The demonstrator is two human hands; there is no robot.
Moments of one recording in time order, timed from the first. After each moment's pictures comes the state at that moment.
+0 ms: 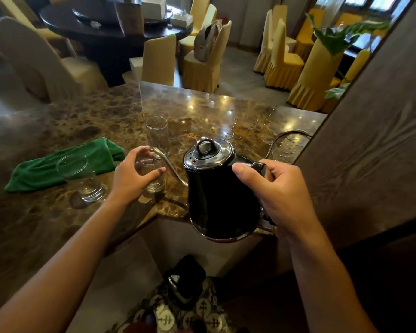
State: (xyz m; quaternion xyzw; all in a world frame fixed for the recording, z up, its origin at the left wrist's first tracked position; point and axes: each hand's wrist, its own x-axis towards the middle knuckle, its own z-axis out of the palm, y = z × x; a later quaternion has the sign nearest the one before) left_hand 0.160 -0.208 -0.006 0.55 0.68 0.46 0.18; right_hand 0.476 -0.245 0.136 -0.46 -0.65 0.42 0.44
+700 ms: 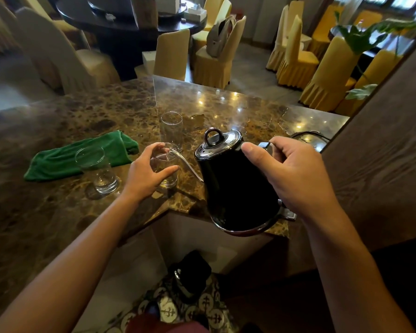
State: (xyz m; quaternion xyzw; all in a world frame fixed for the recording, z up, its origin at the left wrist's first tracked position) left_hand 0.159 -0.218 0.001 0.58 0.65 0.46 0.19; right_hand 0.459 -0.231 0.164 -0.48 -0.74 0.28 0.38
